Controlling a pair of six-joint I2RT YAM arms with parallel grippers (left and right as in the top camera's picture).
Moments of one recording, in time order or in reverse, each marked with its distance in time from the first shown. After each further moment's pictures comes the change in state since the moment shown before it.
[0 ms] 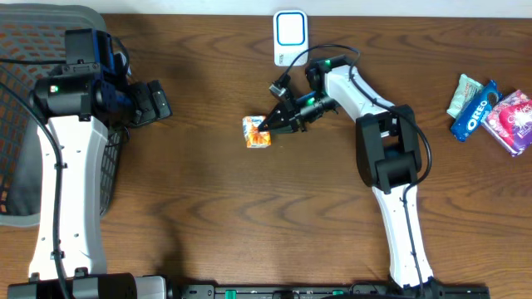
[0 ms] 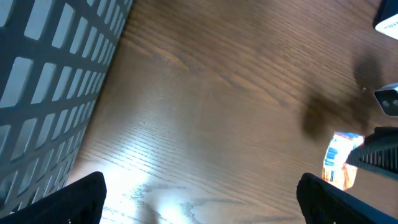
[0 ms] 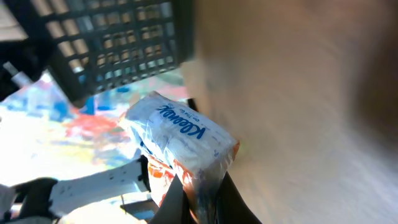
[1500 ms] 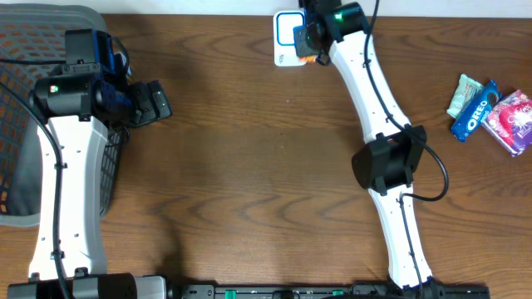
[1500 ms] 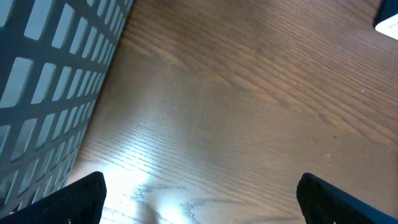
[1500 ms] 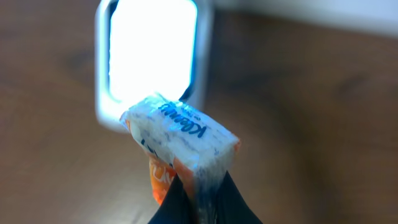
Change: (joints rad) left arm 0.000 0.000 0.000 0.000 0.000 0.000; right arm 0.043 0.000 0.668 0.208 1.558 0.361
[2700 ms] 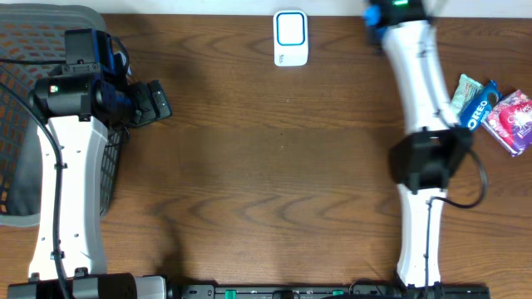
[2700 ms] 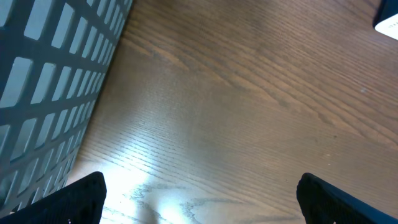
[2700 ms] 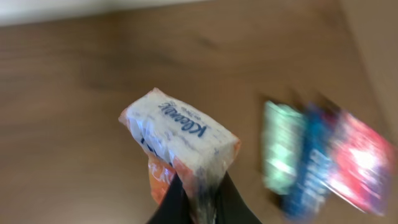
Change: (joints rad) left arm 0.000 0.000 0.000 0.000 0.000 0.000; right arm -0.265 -0.122 -0.111 -0.166 0.351 0.135
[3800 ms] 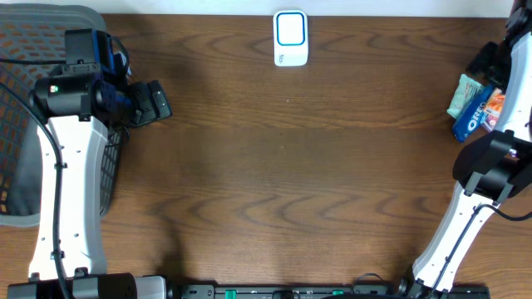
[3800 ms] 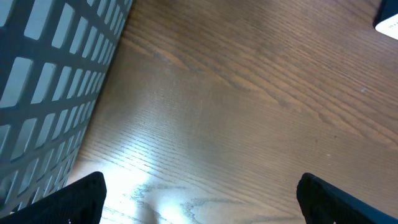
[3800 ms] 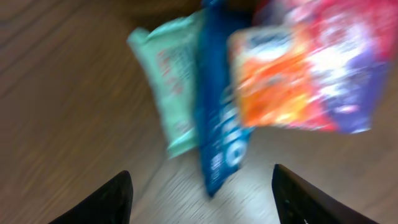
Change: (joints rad) left arm 0.000 0.000 0.000 0.000 0.000 0.000; right arm -0.451 -0.006 -0.015 -0.207 -0.416 0.092
